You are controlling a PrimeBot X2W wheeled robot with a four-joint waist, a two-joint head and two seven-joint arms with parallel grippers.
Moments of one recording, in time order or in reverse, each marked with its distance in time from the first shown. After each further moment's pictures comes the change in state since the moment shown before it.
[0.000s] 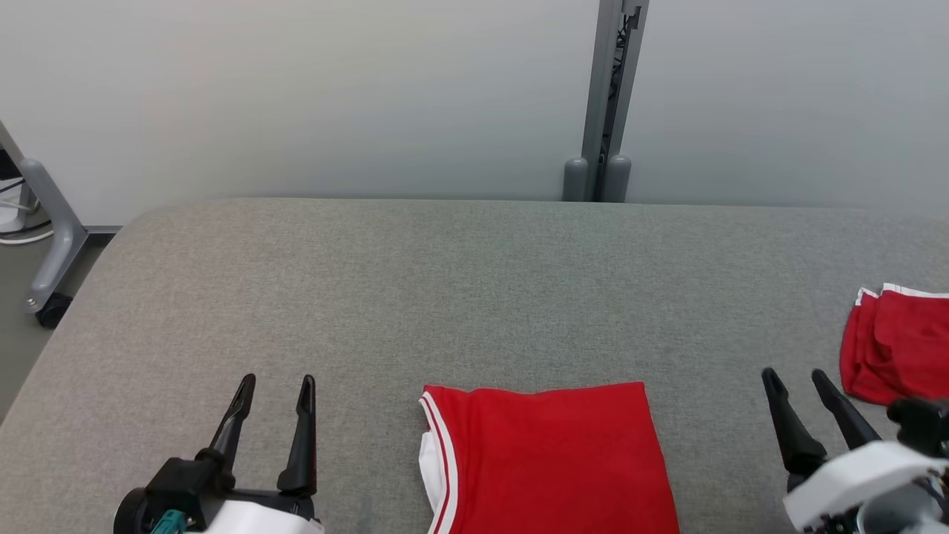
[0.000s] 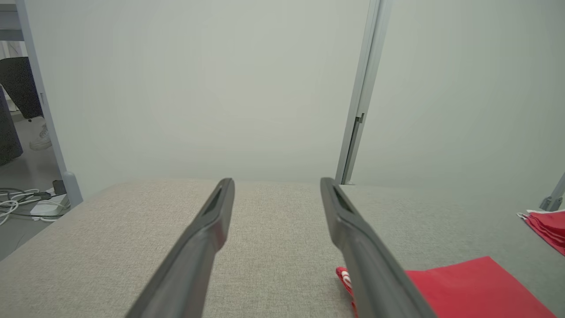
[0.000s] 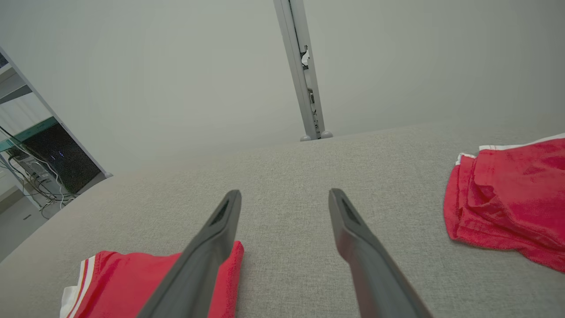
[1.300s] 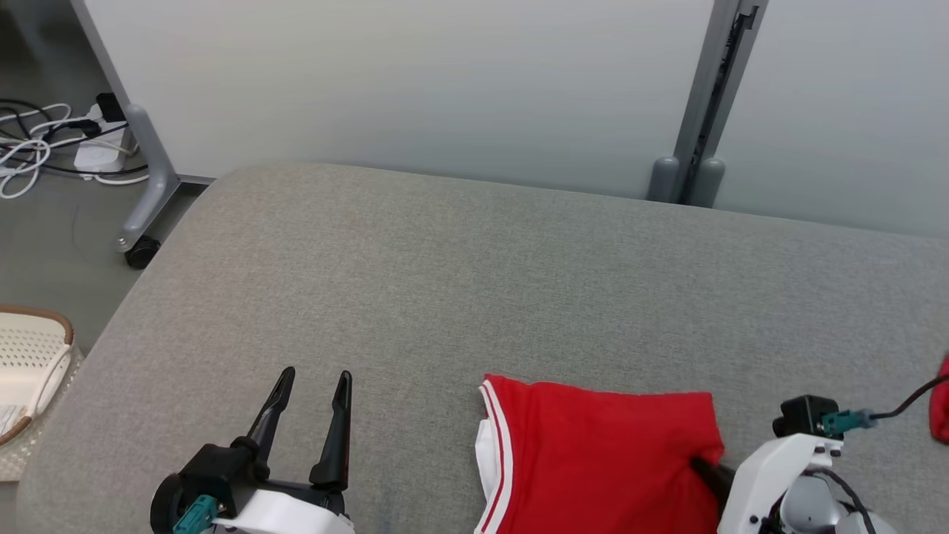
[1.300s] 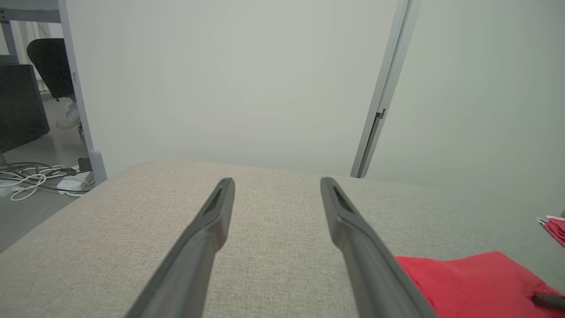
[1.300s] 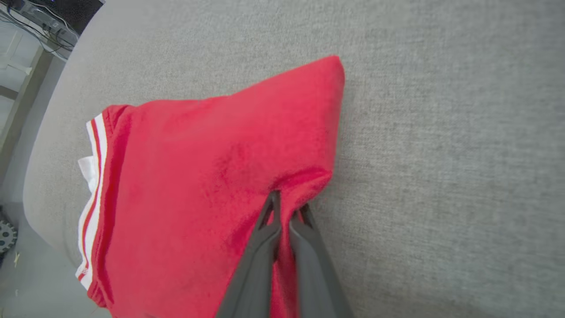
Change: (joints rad) left arm -0.047 0.000 -0.085 0.049 -0.046 -0.008 0.000; right arm -0.124 0.113 0.018 0.247 0.054 0.000 0.545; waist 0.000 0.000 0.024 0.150
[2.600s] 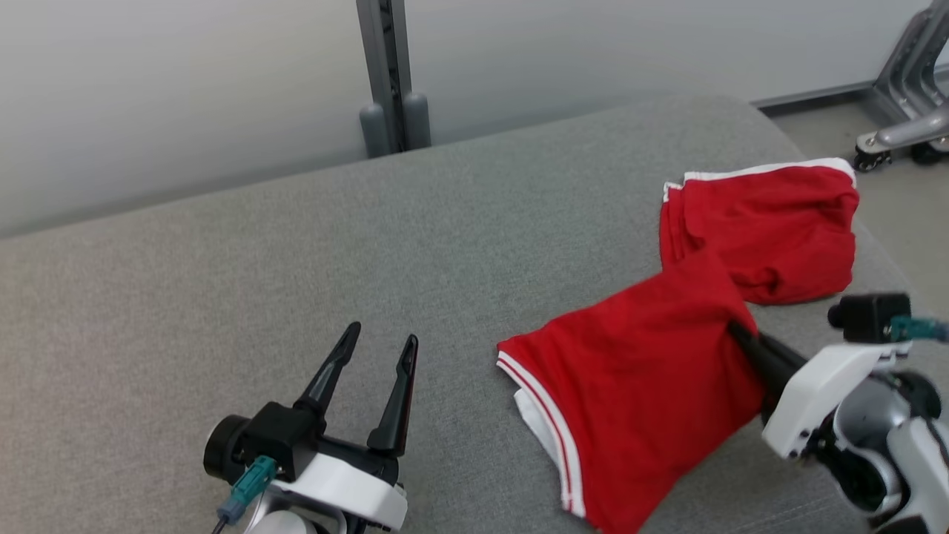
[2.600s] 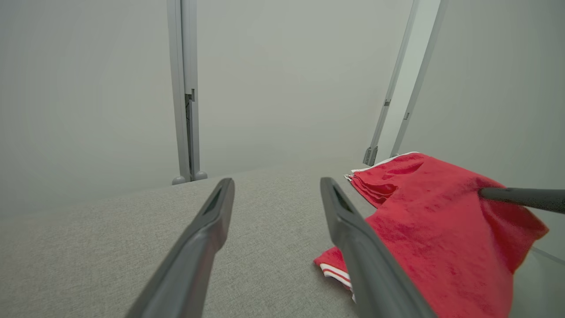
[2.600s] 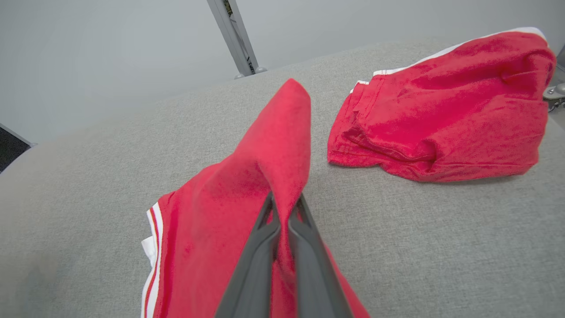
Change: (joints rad) left arm -0.091 -0.001 -0.149 -0.015 -0.002 0.015 -0.002; right arm -0.107 -0.216 0.173 -0.165 0.102 0.000 -0.228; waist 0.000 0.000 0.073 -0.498
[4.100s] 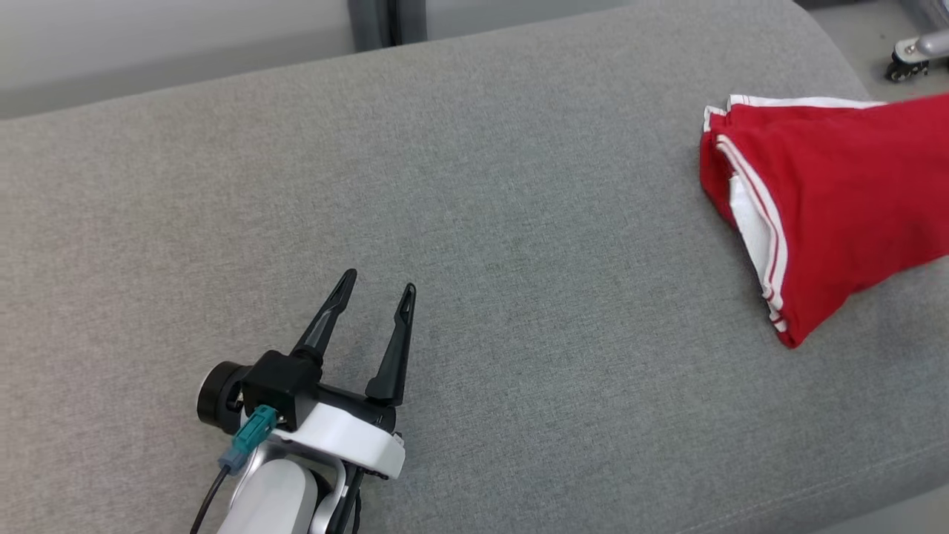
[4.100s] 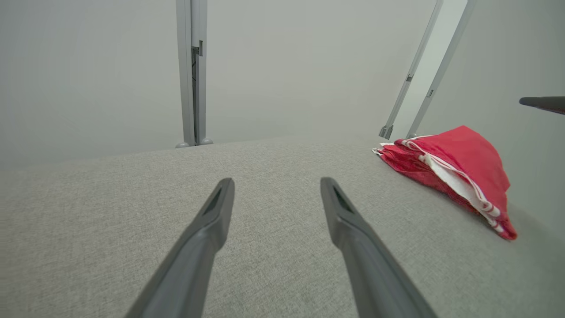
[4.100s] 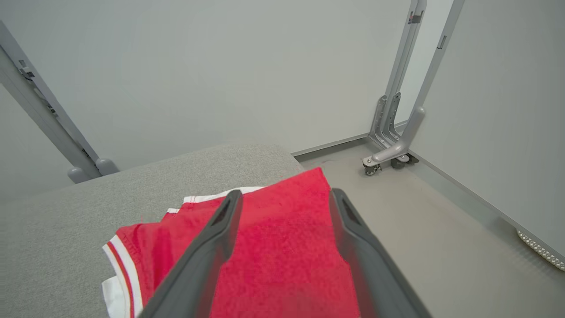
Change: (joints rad) left arm -0.137 0.000 -0.004 0.045 0.029 0.015 0.000; right arm -0.633 -0.251 0.254 0.733 0.229 0.000 -0.456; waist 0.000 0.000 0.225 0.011
